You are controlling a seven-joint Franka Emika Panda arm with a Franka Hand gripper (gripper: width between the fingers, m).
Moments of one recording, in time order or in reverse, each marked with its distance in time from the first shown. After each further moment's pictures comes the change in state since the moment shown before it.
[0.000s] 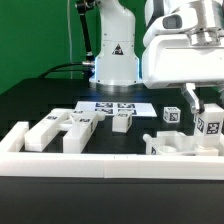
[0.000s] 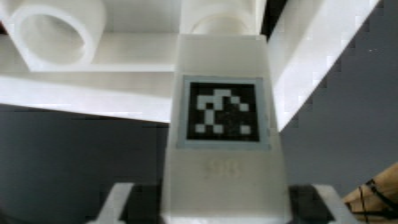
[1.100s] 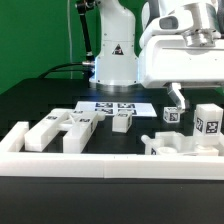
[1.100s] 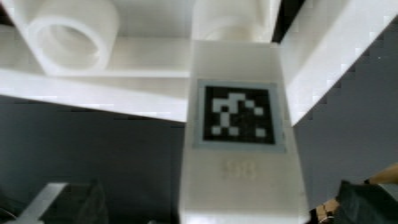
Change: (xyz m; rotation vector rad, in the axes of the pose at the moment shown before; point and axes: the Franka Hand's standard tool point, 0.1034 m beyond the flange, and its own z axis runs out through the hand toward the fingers) arm -0.001 0.003 -0.004 -0.005 0.013 -0.039
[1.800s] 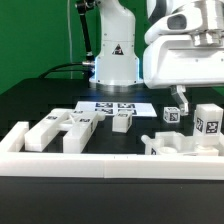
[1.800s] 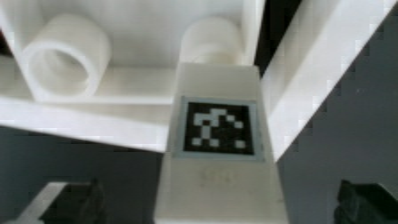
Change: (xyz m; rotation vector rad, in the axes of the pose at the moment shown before) arm -0.002 -0.006 0.007 0.038 -0.227 -0.008
